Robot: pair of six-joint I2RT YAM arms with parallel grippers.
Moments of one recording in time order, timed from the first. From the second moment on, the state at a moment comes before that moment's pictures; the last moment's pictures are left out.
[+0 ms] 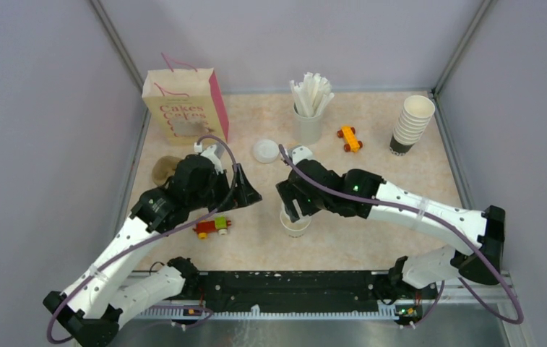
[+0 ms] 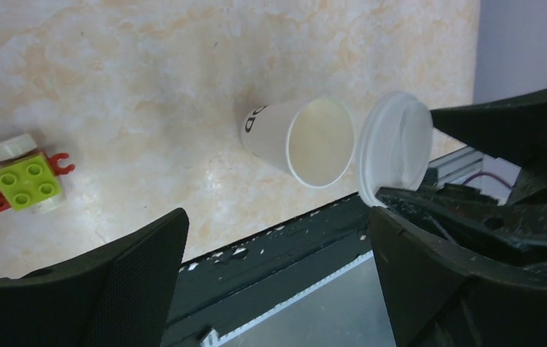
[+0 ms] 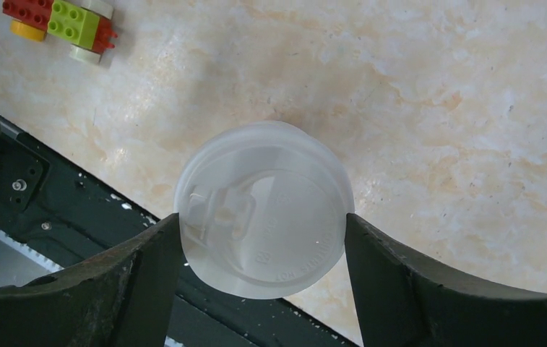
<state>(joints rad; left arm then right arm) -0.65 0.86 1.00 -0.83 0.09 -0.76 1.14 1.35 1.32 -0.87 0.32 0.49</state>
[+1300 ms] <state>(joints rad) -0.22 0.89 0.85 -0.69 0.53 -0.76 1.13 1.49 1.22 -0.77 0.26 0.31</state>
